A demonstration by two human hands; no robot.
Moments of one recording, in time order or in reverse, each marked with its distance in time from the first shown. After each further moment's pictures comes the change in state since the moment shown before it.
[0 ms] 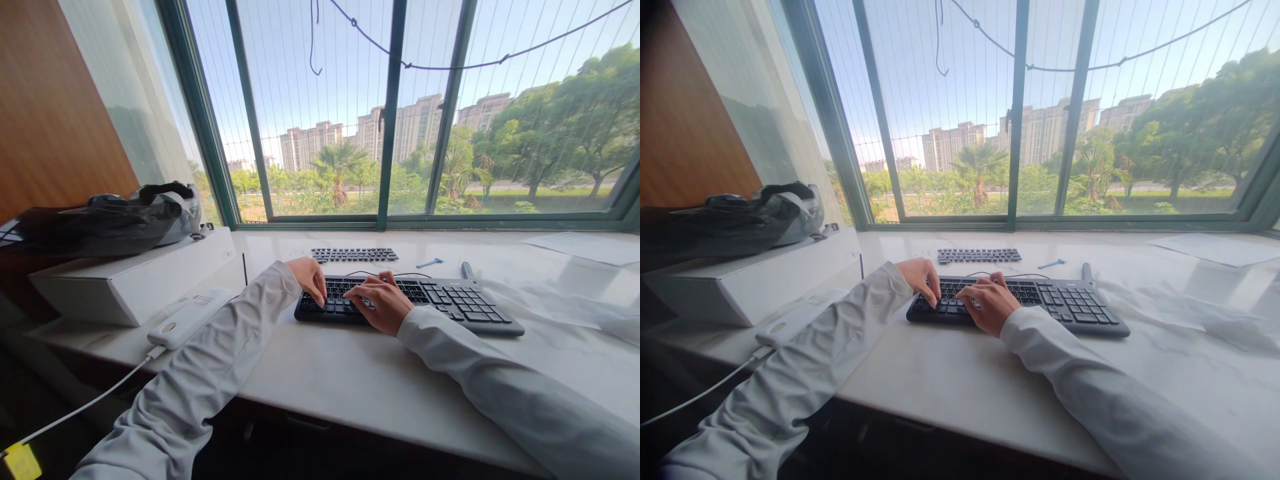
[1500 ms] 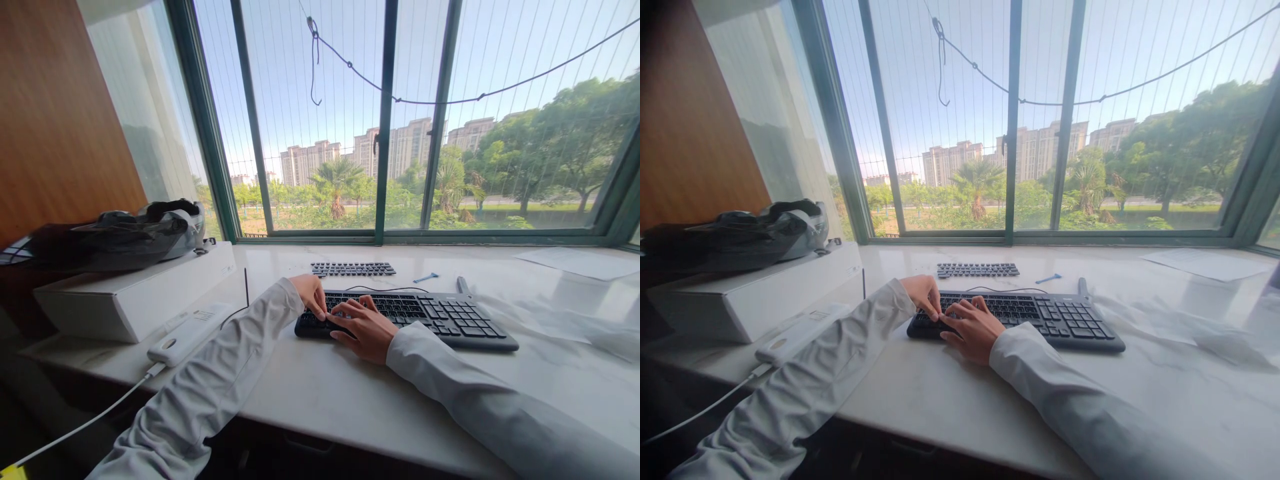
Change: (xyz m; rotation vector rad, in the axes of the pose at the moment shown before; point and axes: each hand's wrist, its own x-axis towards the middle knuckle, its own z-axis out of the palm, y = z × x) left_hand 0.005 0.000 0.000 -0.032 -0.074 -0.037; right_hand 0.004 -0.024 0.011 -0.056 -0.154 -0.142
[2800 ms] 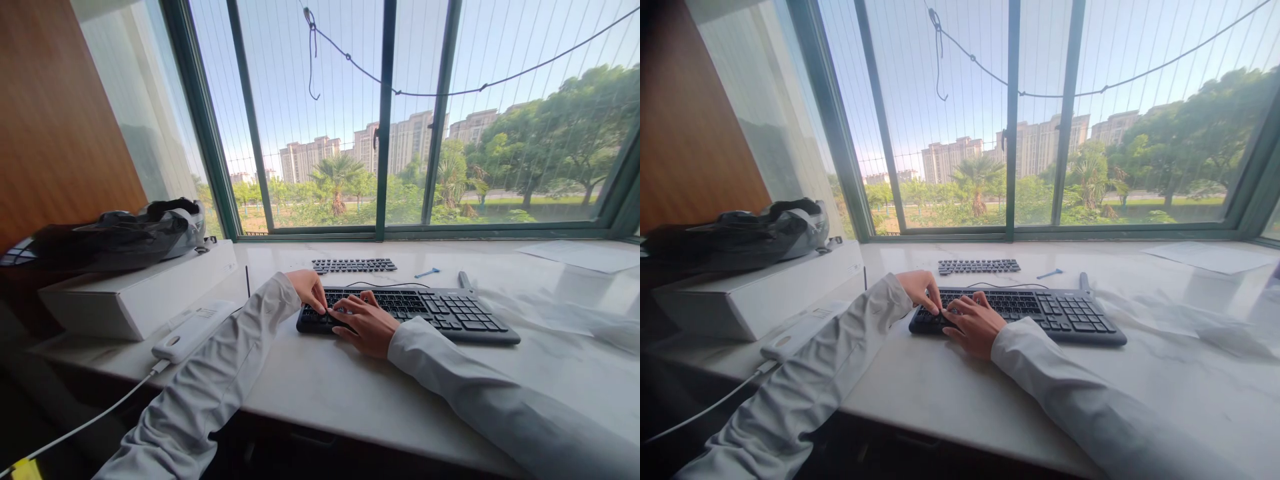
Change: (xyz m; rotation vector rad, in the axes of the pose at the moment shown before) left_hand -0.010 0.003 -0.007 0.053 -0.031 0.017; right_hand 0.000 0.002 0.001 -0.046 0.015 -0.022
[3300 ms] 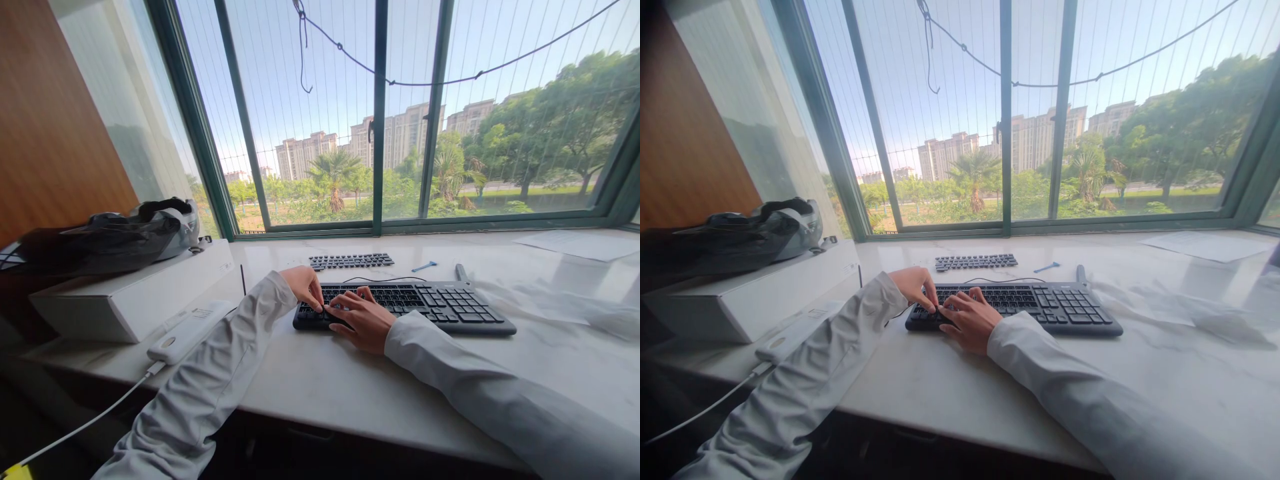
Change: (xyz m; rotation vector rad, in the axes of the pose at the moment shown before) left_hand -0.001 0.007 0.003 0.121 0.086 0.005; right_hand -0.001 0.001 0.001 0.010 0.005 0.001
